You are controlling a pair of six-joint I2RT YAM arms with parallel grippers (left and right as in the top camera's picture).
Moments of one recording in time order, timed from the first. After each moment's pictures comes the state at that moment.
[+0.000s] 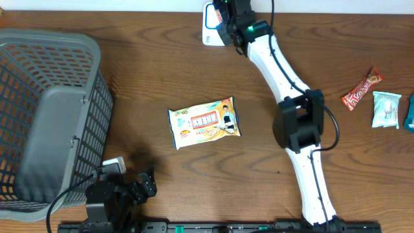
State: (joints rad) left arm 0.02 0.01 0.28 -0.99 0.15 -0.35; right arm 0.38 2.57 2.42 -0.59 0.12 -0.23
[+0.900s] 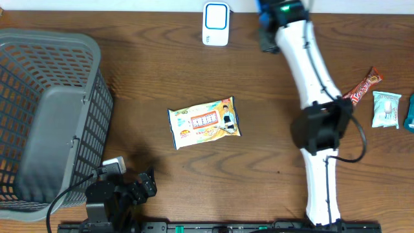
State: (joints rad) left arm 0.02 0.01 0.28 -0.99 0.15 -0.35; right arm 0.24 2.44 2.52 -1.30 0.38 0.10
